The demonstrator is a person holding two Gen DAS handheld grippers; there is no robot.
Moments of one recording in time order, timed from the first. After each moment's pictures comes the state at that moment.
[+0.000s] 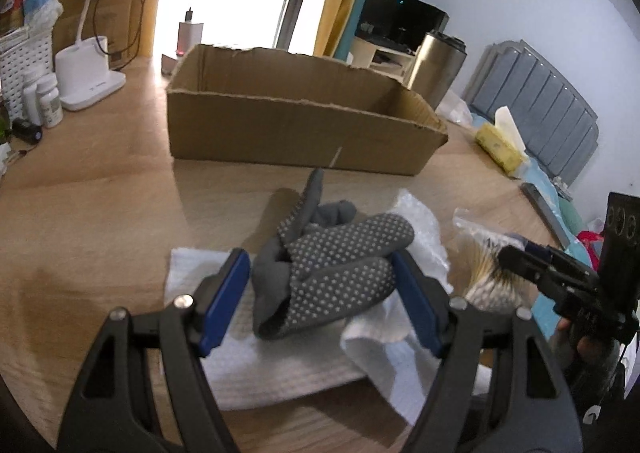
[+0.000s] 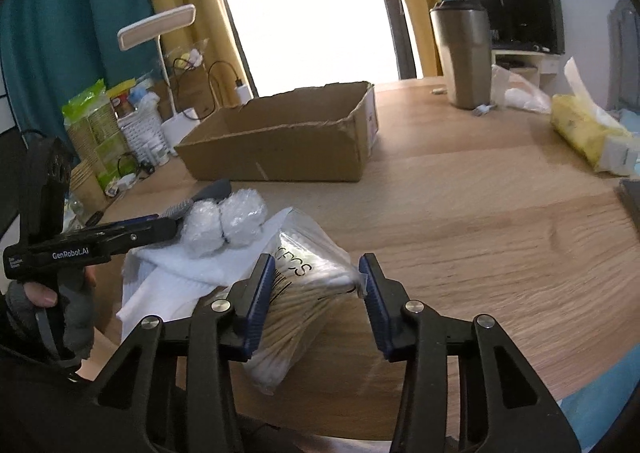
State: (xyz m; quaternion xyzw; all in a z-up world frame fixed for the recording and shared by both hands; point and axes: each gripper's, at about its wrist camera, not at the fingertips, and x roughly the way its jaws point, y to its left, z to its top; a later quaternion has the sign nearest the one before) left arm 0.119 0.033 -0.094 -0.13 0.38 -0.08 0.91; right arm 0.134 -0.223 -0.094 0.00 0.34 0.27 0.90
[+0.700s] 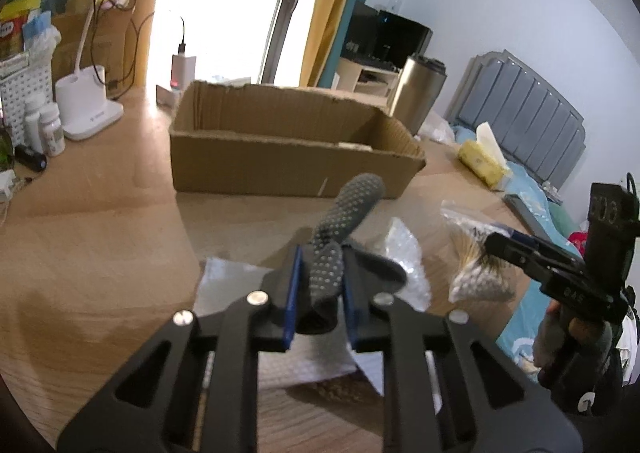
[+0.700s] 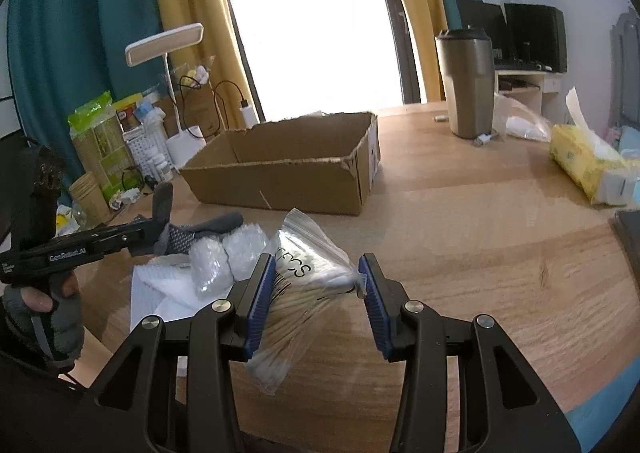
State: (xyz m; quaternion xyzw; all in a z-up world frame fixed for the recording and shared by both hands) left arm 0.103 0.040 -0.069 -0.12 0.34 -0.09 0.93; right arm 0.138 -0.222 -0.076 0.00 0.31 0.28 0.91
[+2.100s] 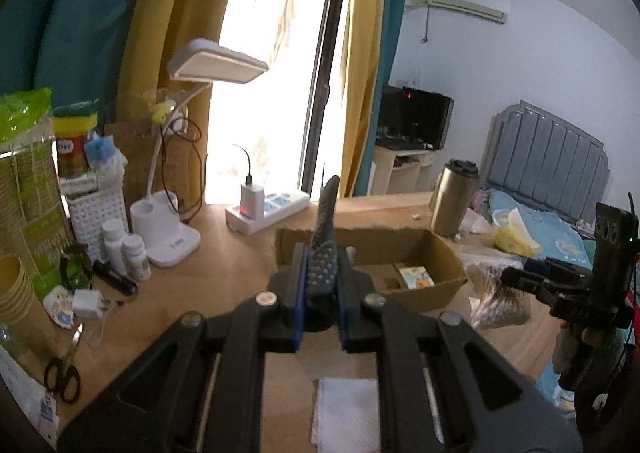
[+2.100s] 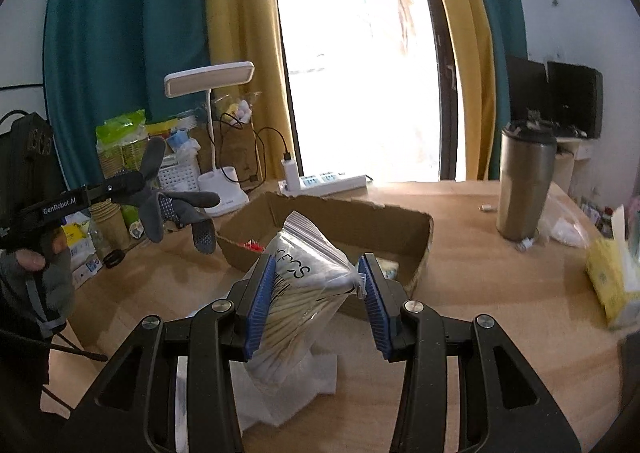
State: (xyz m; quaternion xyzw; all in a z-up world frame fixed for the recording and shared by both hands) left arm 0.097 0.113 0.022 -0.08 0.20 -0.02 0.98; right arm 0.171 -0.167 -0.021 -0.05 0.24 0.34 0.91
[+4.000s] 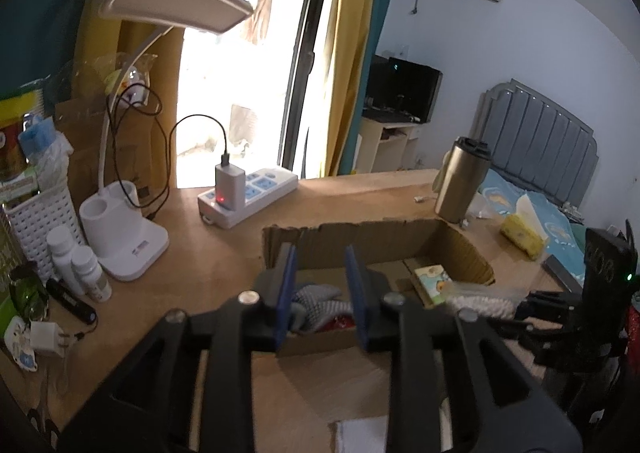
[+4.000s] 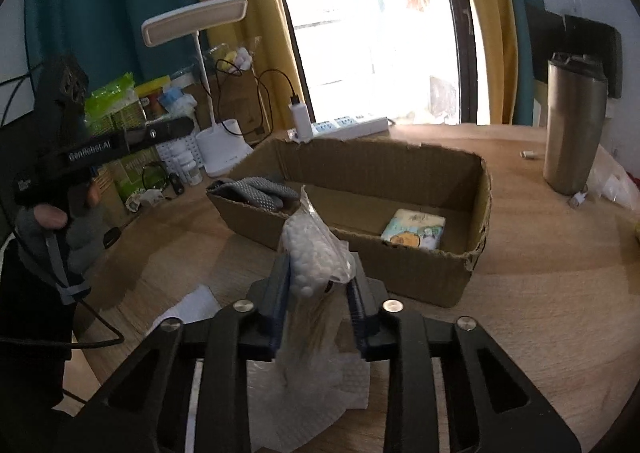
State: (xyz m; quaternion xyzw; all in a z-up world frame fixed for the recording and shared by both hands) left arm 0.183 0.130 -0.005 -0.08 0.26 -0.06 0.96; right arm 0.208 -0.133 -0.065 -0.04 0.32 0.35 0.88
